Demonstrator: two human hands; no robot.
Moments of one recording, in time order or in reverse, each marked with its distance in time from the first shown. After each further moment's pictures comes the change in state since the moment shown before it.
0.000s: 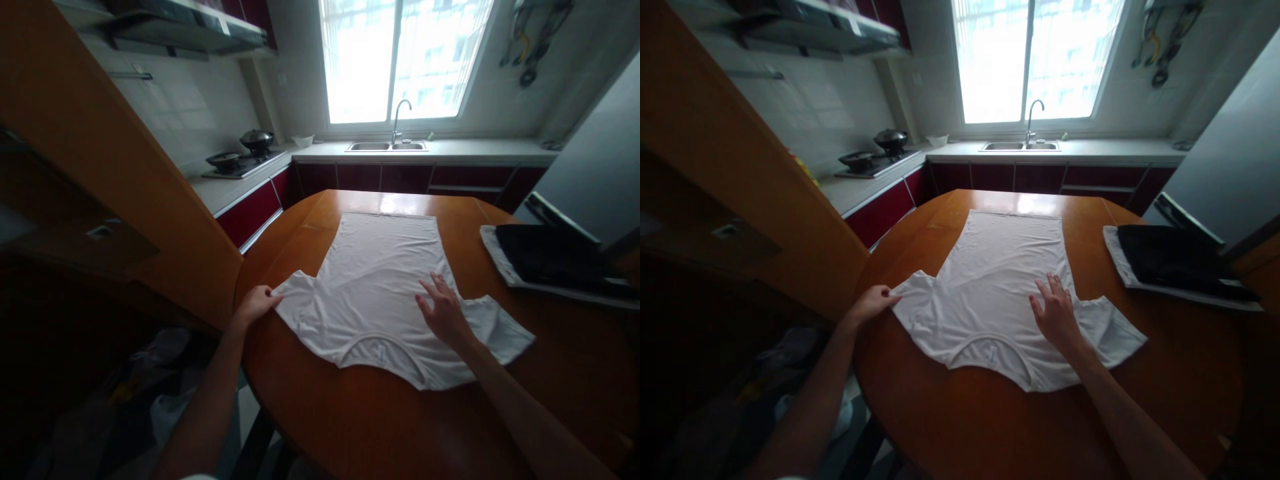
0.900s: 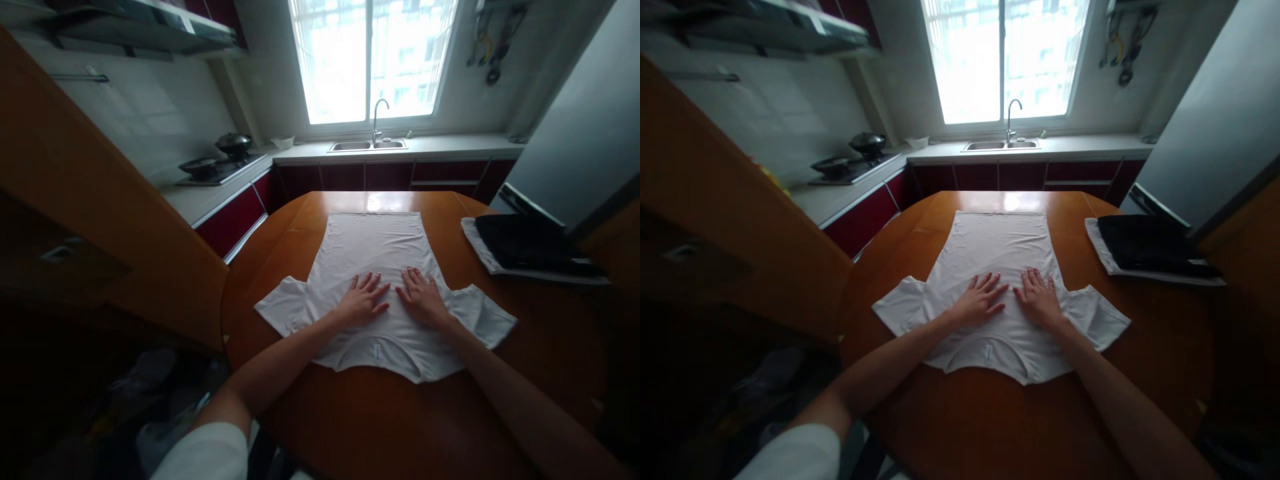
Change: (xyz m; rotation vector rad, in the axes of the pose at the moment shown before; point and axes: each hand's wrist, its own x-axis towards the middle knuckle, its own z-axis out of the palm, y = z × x) left_hand -0.047 0.205 0.157 0.315 -0.219 1.074; right_hand 0.021 0.004 0.024 -0.217 -0.322 0.041
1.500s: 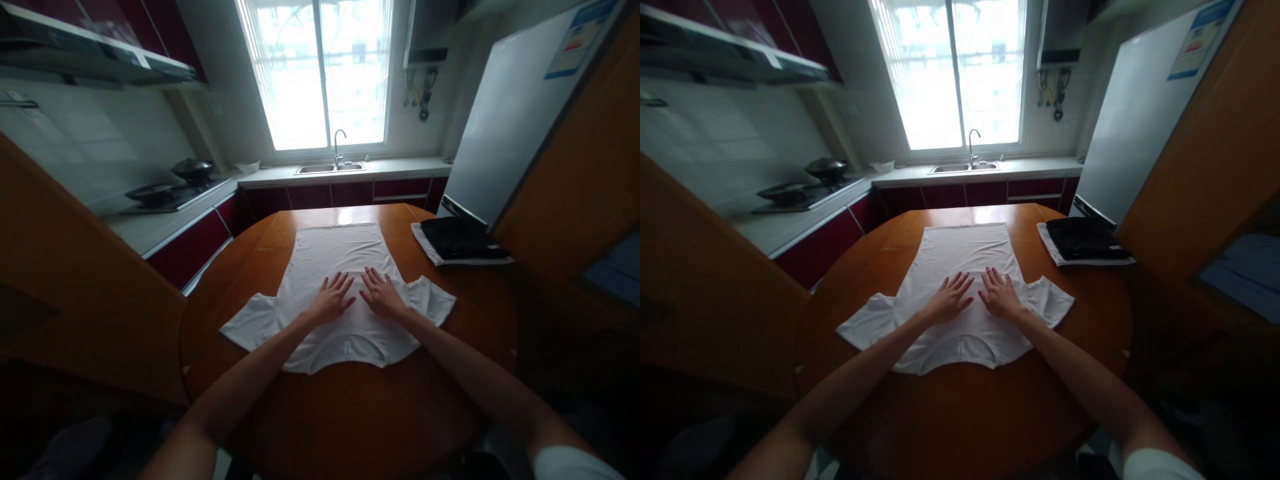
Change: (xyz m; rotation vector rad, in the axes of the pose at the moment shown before) left_hand 0.009 0.002 -0.022 0.056 0.040 0.002; right_hand -0.011 -0.014 -0.023 0.023 0.015 -0.115
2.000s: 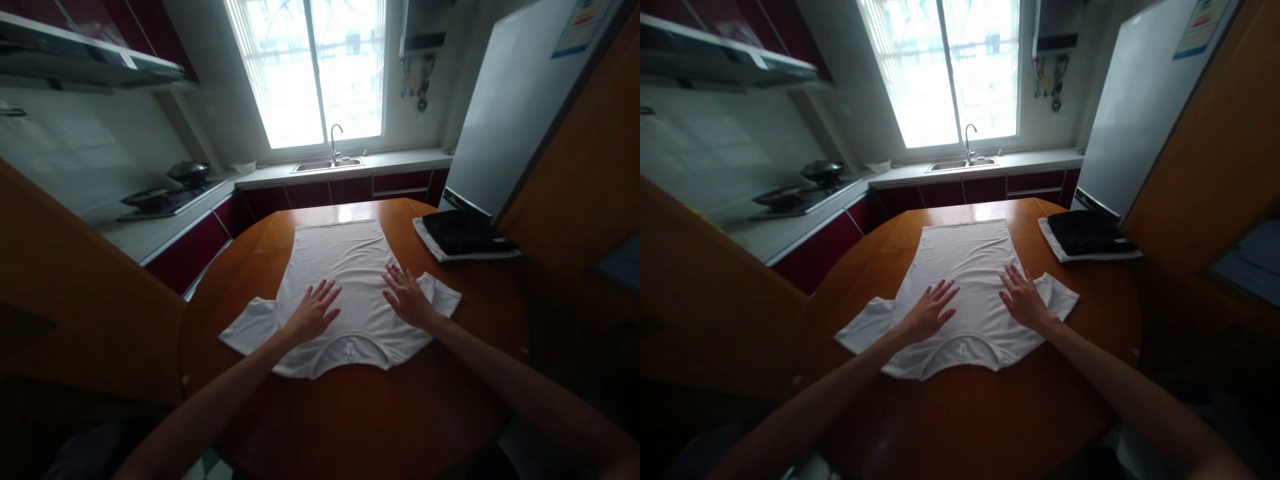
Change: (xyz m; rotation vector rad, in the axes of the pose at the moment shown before) left_hand -0.044 -0.031 -0.008 0.038 -0.008 0.006; right_hand -0.035 0.041 -0.012 -0.037 0.177 -0.026
